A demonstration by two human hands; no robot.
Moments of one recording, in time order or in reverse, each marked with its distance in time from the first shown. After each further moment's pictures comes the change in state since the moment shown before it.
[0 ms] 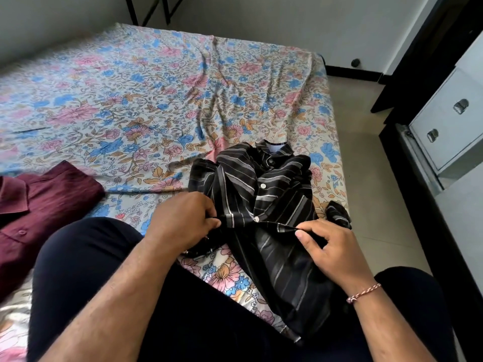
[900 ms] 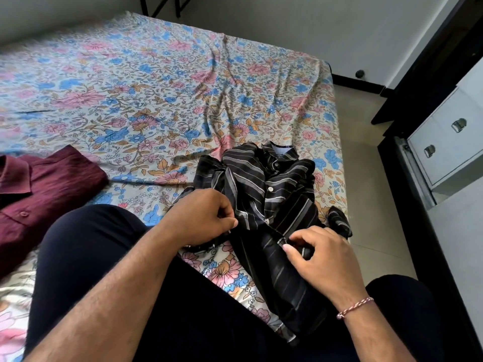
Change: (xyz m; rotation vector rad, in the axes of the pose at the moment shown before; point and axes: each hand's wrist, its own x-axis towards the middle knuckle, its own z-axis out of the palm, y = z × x) left_hand 0.002 -0.001 0.003 -0.256 -0.082 0.224; right_hand -0.005 -0.040 0.007 -0.331 -0.083 0.104
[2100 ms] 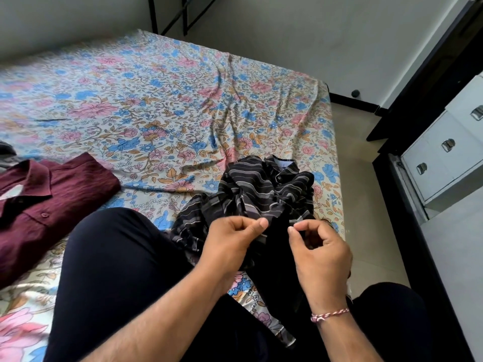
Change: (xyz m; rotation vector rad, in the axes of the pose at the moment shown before) left_hand -0.040 0.063 0.041 -1.297 0.217 -0.363; right_hand -0.006 -0.074 -0.020 0.593 0.428 0.325
